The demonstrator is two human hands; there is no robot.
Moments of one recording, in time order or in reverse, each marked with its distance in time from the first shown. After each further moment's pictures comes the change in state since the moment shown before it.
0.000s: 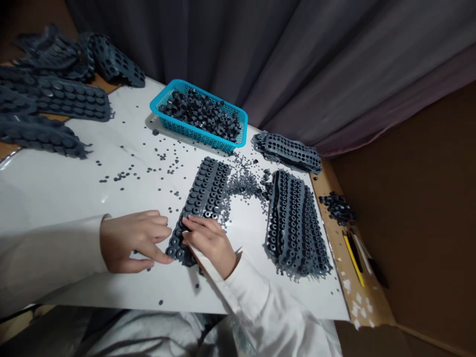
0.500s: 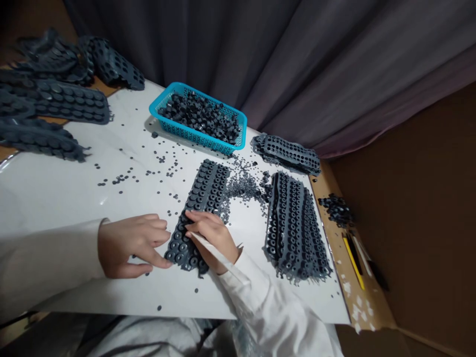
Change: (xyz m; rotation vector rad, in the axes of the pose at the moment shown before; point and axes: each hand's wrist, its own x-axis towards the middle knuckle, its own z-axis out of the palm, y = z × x) left_hand -0.001 -0.002 0.003 -0.028 0.020 0.003; right_hand 0.014 0.009 -0.007 0.175 0.048 0.140
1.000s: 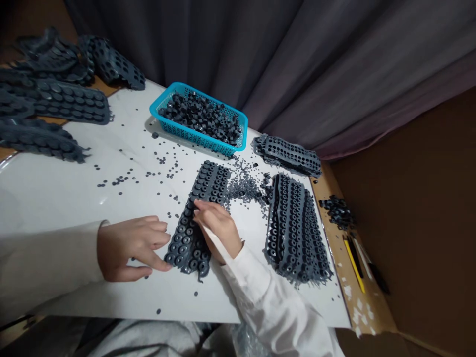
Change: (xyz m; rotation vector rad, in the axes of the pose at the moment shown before) left_hand 0.001 0.002 -0.001 -0.009 0.002 -0.010; right_hand 0.012 0.009 -0.007 -0.126 0.049 -0.004
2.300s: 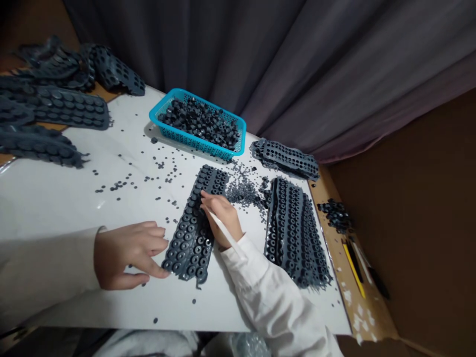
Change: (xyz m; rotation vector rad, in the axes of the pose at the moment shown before) left_hand 0.000 0.001 0.000 -0.004 0.026 0.005; right_hand 0.022 0.026 -0.001 -0.015 0.086 0.022
